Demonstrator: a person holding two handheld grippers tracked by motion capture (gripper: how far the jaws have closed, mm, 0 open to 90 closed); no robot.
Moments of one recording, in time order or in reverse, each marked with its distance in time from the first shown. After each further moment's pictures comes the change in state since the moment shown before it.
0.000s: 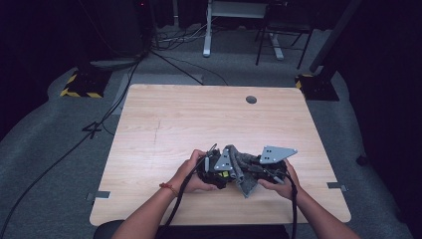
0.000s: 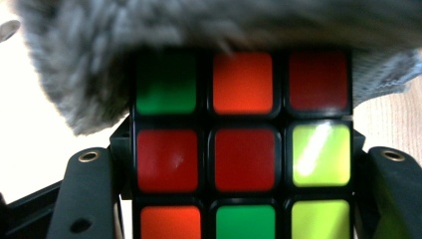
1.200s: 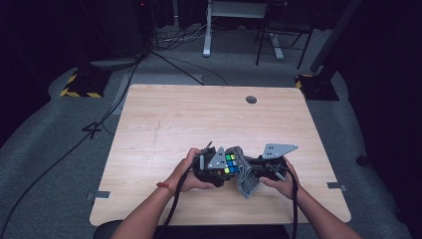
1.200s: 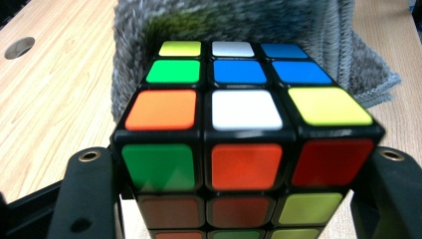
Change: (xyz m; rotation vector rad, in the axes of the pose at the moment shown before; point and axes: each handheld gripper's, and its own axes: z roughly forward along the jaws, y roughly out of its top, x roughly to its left) left arm 0.006 -0.005 -0.014 -0.089 -0.014 -0.012; right arm -0.019 -0.019 0.005 0.002 0.055 0.118
